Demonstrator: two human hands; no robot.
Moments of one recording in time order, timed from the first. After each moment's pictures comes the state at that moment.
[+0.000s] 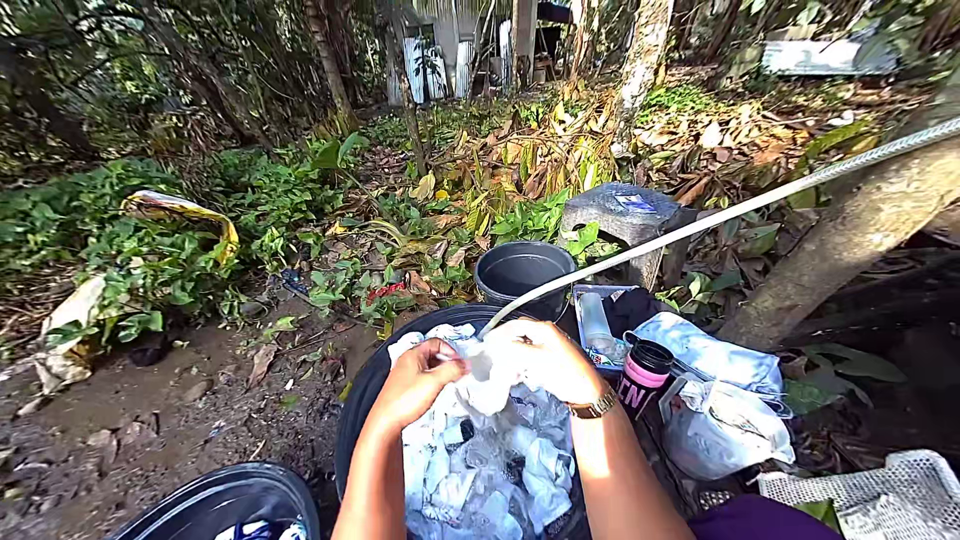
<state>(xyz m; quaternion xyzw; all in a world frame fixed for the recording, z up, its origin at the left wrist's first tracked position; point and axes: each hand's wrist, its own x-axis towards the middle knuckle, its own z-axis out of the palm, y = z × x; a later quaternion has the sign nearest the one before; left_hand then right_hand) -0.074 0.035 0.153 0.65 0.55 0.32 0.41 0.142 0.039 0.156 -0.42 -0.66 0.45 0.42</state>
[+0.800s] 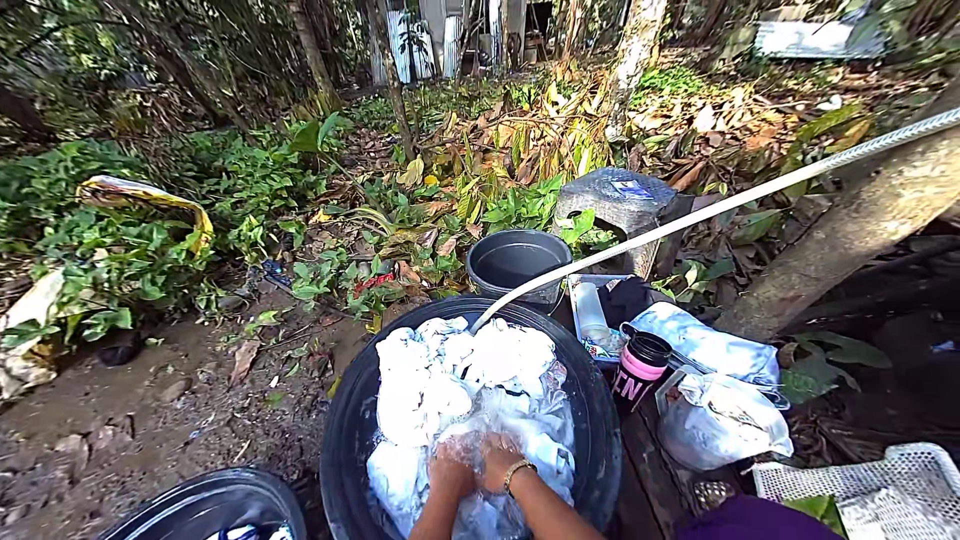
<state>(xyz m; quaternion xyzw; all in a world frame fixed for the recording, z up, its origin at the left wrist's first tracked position) -0.043 0.016 -0.105 0.66 0.63 -0.25 0.32 0.077 0.021 -0.107 -0.58 -0.67 0.44 -0.15</state>
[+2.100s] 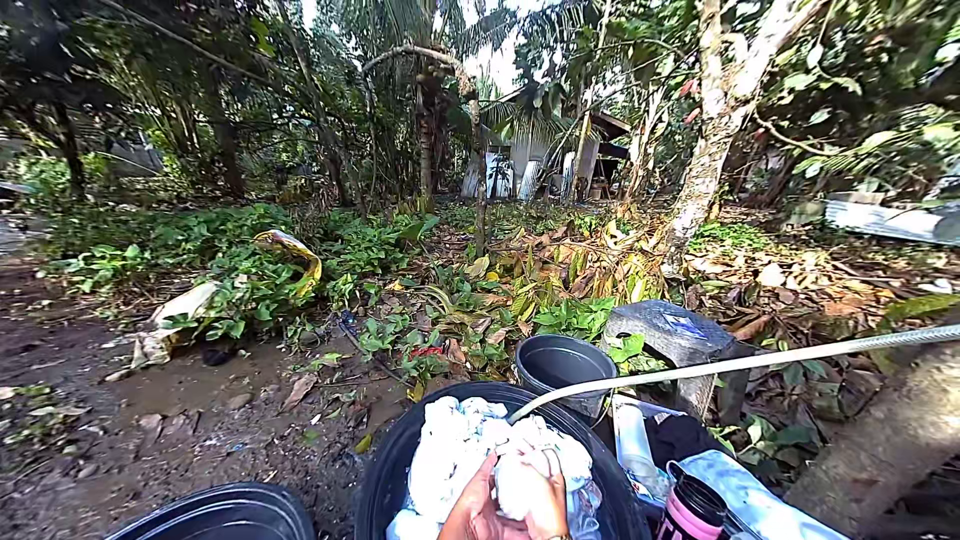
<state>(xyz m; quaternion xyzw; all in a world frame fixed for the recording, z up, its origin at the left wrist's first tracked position) -0.035 0.032 0.024 0.09 0.47 0.40 0.78 0.069 0.032 0.019 -0.41 -0.29 0.56 0.67</state>
